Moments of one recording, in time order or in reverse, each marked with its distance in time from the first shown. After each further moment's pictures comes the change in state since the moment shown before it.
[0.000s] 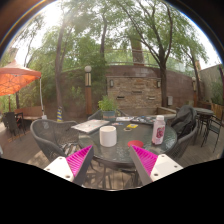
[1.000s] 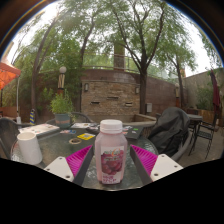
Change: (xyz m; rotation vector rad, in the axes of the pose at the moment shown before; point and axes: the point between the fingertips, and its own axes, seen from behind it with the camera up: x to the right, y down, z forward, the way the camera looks) arm 0.265 -0.005 0.241 0.080 0.244 -0.028
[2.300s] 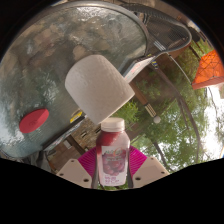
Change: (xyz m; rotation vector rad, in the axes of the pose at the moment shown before) arm -0.208 -0.096 -0.008 0.252 0.018 -2.411
